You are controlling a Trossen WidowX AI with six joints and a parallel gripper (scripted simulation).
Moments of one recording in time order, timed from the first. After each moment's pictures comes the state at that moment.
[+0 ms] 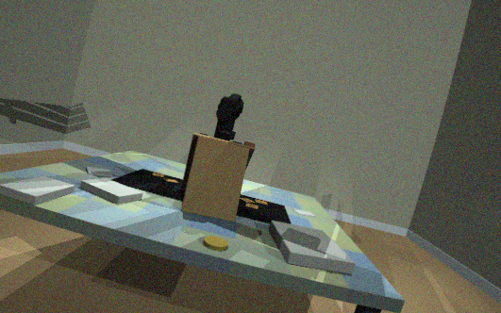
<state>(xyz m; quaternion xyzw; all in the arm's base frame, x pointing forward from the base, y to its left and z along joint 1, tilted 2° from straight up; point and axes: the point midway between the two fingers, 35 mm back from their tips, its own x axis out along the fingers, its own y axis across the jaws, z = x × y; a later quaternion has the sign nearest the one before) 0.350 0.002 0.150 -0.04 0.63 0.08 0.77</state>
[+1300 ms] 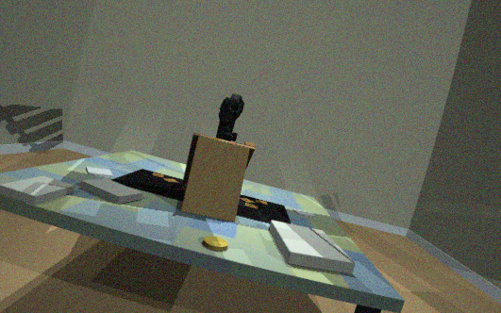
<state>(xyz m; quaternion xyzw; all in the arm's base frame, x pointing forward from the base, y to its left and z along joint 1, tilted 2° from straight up) 0.353 0.011 0.146 -0.04 0.63 0.08 0.77</state>
